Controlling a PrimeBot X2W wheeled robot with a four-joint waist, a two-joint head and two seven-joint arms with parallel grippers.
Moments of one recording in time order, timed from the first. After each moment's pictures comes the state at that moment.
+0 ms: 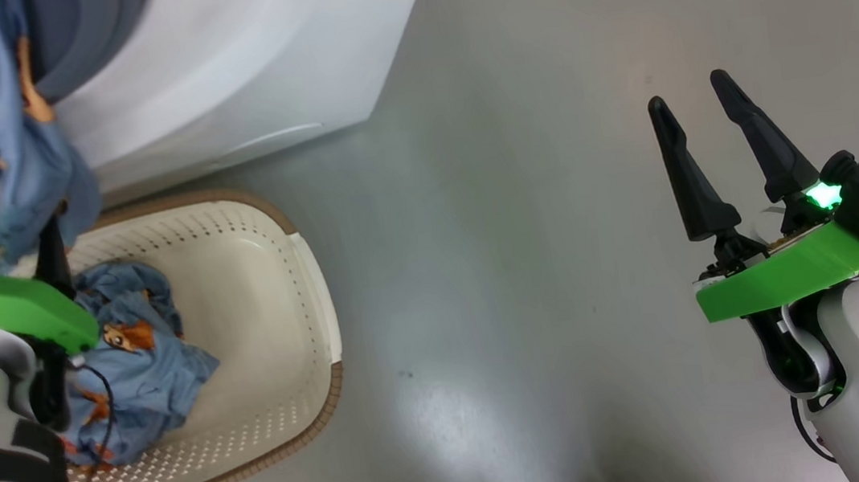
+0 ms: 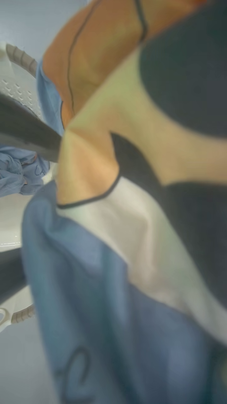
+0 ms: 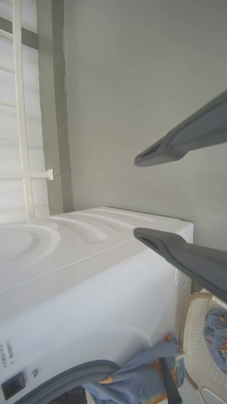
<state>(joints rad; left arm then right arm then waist) -0.93 0.30 -0.28 1.22 -0.69 -0.13 -0.21 -0.41 -0.21 0.22 0.16 0.42 0.13 -0.25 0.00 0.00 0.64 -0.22</state>
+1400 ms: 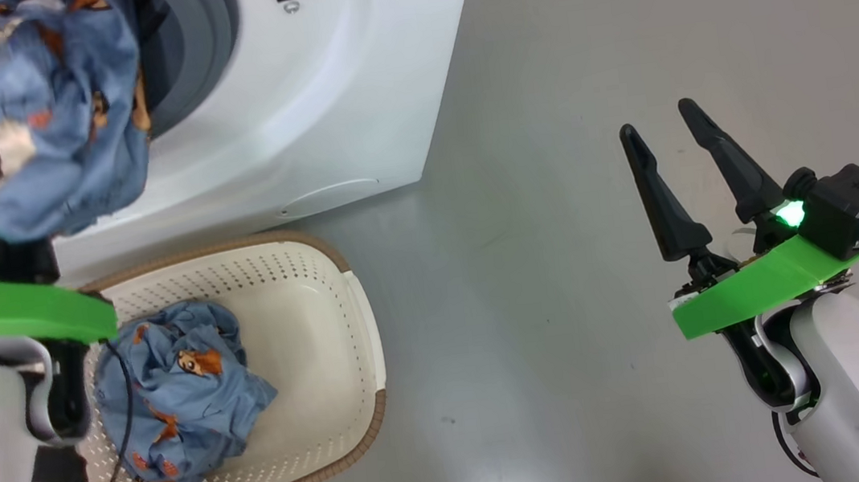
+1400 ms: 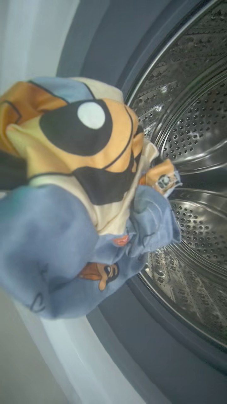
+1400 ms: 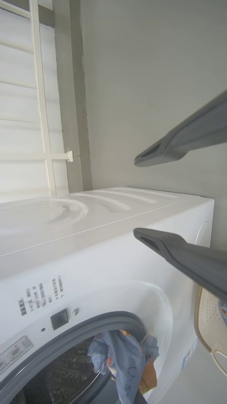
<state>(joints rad) -0.71 0.30 -0.15 0.67 -0.58 -0.13 -0.26 -0.42 -0.18 0.26 0.22 0.43 0.13 -0.25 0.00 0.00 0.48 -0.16</state>
